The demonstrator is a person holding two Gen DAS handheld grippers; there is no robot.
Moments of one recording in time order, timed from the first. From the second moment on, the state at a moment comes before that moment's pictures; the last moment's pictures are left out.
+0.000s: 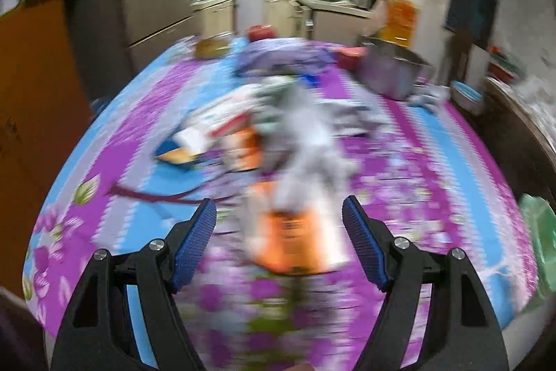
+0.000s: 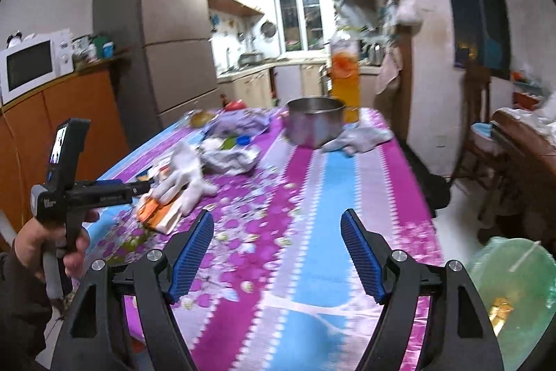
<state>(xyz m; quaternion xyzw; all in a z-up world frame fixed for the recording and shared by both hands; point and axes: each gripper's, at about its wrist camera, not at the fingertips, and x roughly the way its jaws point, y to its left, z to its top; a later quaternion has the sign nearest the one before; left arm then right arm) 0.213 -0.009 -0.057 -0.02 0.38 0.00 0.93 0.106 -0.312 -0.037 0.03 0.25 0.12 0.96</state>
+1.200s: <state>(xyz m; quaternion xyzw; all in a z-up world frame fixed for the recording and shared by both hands) 0.199 0.045 -0.062 -0.06 0.36 -0.07 0.93 0.335 -0.236 -0.101 0.09 0.37 0.19 0.91</state>
